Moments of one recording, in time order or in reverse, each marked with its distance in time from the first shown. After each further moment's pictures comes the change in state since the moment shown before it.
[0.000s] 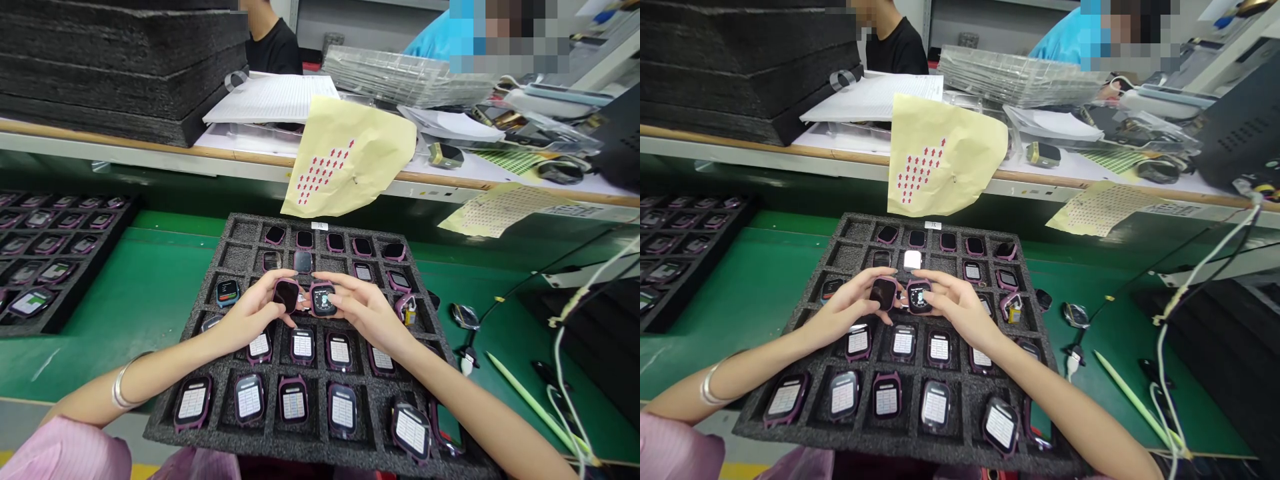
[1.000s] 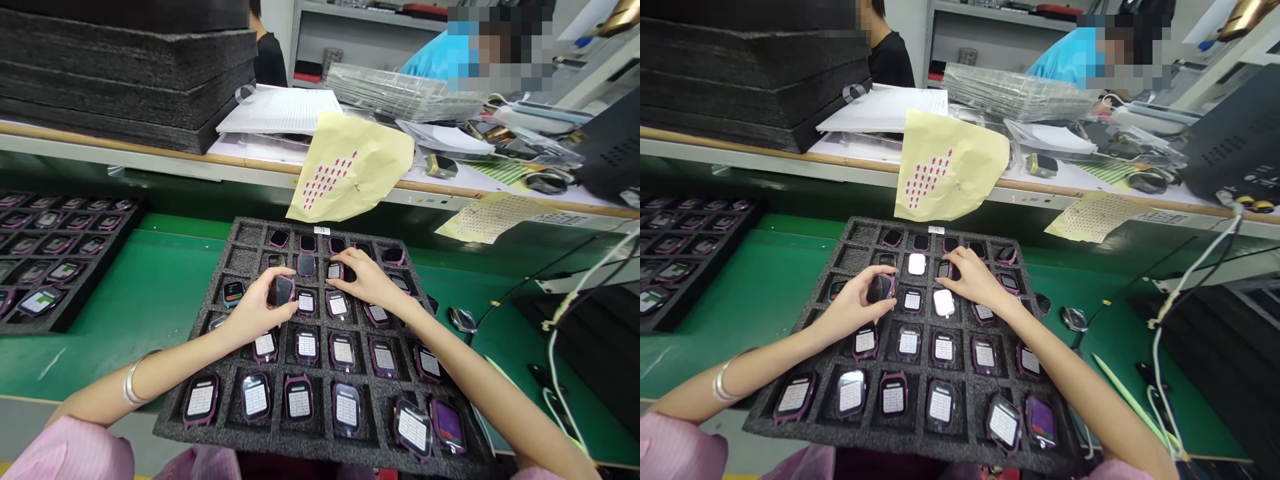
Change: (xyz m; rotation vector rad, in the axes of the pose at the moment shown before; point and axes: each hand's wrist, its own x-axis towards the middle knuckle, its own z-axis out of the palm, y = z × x) left_hand 0.001 -0.002 -0.005 0.346 0.188 0.007; right_hand 0.048 -0.014 -0.059 -1.347 0.094 -0.352
